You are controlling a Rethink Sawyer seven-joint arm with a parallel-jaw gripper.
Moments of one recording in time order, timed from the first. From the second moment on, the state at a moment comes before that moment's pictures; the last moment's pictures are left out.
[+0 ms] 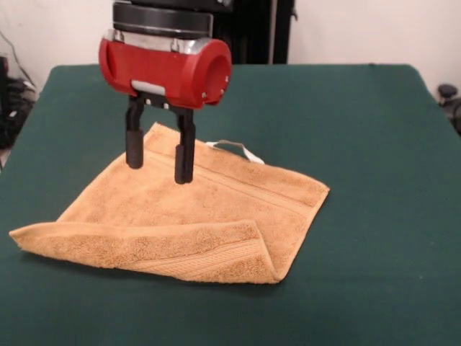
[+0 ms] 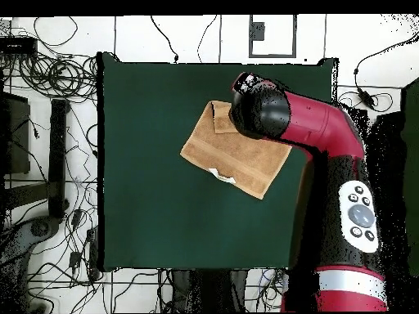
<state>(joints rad) -0.30 -0.56 0.05 1.24 -0.07 0.51 2.11</state>
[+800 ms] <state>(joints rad) -0.22 -0.45 0.00 1.25 0.03 0.43 2.17</state>
